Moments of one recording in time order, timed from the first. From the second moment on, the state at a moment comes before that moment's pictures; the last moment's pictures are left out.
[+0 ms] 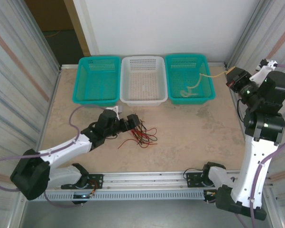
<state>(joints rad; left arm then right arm) -0.69 1.14 0.58 0.02 0.11 -0.89 -0.25 0.98 1.57 -0.77 -0.40 0.65</state>
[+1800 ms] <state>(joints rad) -0.41 1.00 0.76 -0.38 0.31 -0.79 -0.02 1.71 1.53 -0.08 -0.21 0.35</state>
